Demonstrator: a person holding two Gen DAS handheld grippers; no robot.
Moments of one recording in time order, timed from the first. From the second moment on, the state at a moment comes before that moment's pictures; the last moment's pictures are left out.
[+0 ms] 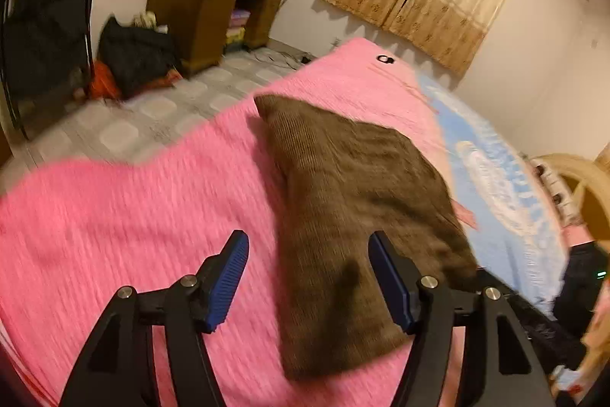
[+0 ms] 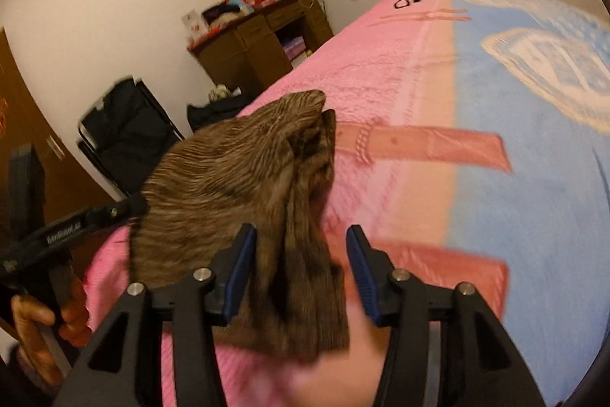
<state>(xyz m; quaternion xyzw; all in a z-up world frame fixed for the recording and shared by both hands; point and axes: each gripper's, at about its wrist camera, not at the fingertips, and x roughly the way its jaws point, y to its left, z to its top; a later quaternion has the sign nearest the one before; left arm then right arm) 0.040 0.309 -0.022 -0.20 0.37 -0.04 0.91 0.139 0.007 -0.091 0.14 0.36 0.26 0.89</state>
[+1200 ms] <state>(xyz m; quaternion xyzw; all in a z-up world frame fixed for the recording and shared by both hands) 0.008 0.301 0.010 -0.12 0.34 0.05 0.93 0.093 -0.006 -0.078 0.10 0.40 0.26 0.87</state>
